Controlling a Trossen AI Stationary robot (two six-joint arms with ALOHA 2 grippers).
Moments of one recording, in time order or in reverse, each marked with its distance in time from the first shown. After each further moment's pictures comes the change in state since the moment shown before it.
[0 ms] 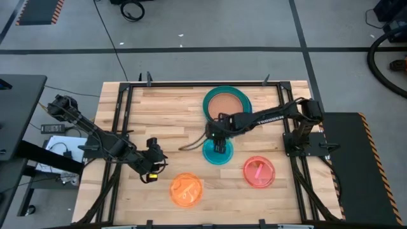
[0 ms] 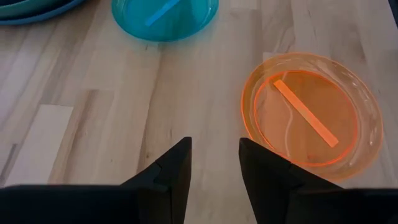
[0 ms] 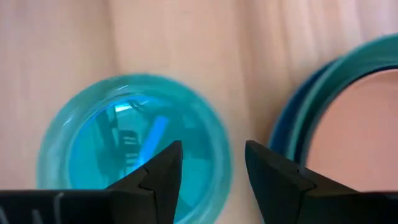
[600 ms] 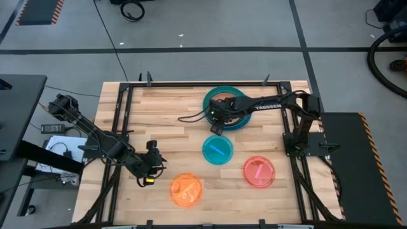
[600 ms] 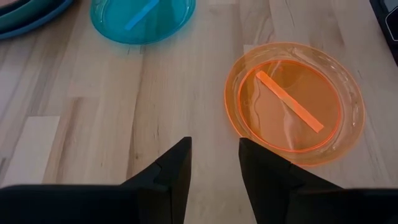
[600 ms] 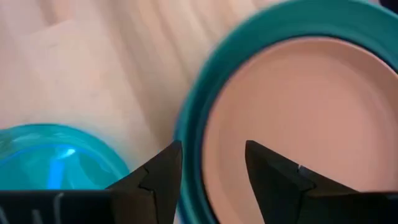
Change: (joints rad) left arm -0.050 0.000 0.000 0.005 0.001 0.050; right arm -0.226 0.001 0.000 0.019 -0.001 0.059
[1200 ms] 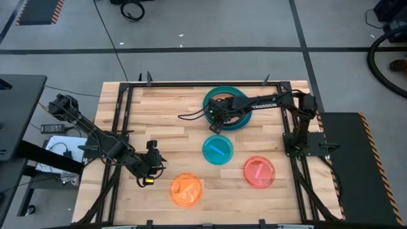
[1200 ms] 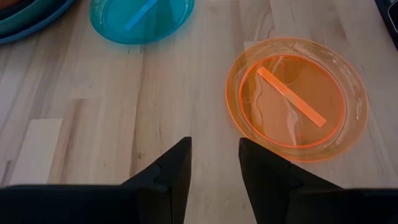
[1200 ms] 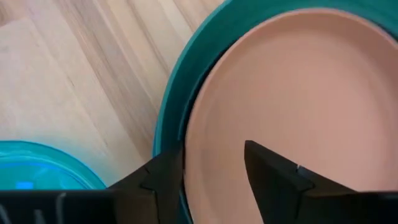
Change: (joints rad) left arm 0.000 0.000 0.000 -0.007 0.000 0.027; right arm -0.037 0.048 -0.008 0.025 -0.001 0.048
